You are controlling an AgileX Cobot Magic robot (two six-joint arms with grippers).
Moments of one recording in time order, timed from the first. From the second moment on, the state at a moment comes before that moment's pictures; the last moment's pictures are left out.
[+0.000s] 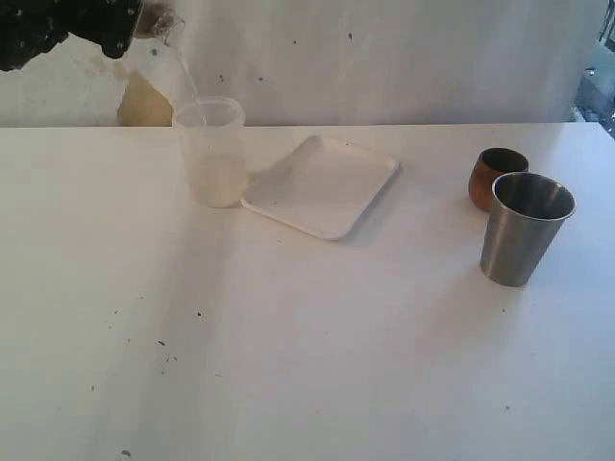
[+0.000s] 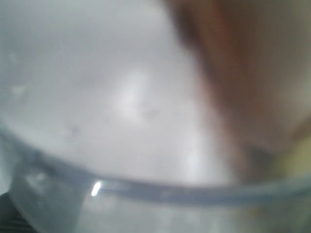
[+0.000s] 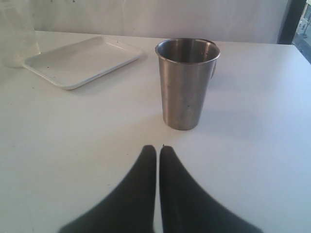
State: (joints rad) left arm -0.10 2.14 -1.80 0.29 -0.32 1.83; right arm 0.03 0.01 0.00 0.05 0.32 -0.03
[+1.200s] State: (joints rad) left arm -0.16 2.14 -1.80 0.37 -0.21 1.88; right arm 0.03 0.01 0.00 0.05 0.32 -0.03
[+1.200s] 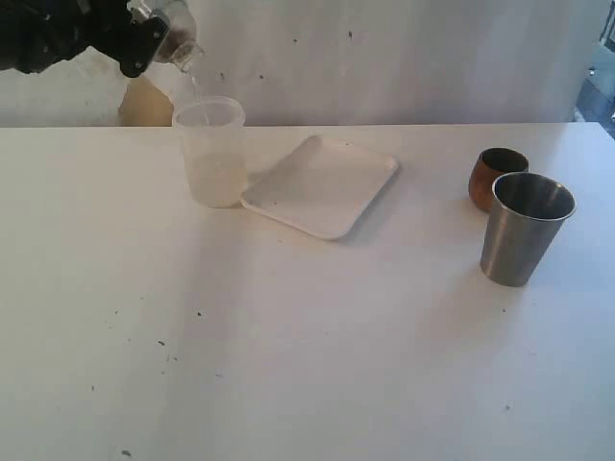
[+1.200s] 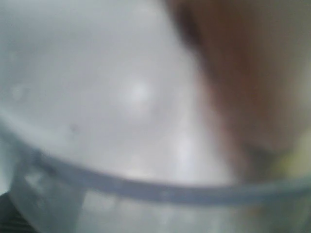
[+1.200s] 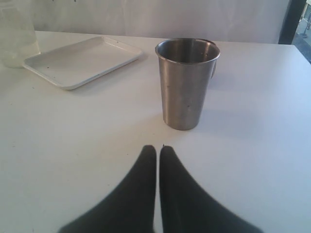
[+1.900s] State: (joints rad) left arm -0.17 2.17 -1.80 0.45 -0.13 1.90; right arm 0.03 0.01 0.00 0.05 0.32 -0.03
